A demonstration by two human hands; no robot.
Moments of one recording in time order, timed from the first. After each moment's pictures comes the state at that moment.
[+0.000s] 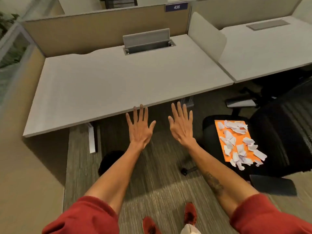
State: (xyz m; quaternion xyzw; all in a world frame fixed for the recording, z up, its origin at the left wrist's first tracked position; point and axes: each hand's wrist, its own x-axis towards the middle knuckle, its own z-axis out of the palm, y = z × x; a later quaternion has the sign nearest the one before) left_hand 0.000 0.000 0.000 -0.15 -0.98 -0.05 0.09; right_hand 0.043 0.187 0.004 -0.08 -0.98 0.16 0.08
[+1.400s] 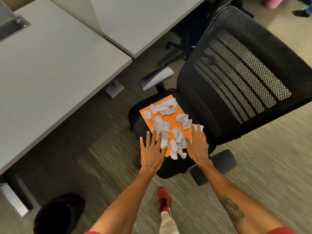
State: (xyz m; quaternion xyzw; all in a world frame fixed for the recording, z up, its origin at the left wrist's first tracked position) left_hand 0.083 0.448 -0.176 -0.43 -0.88 -0.01 -0.19; right_hand 0.215 0.602 -0.187 -0.51 -0.81 0.28 -0.04
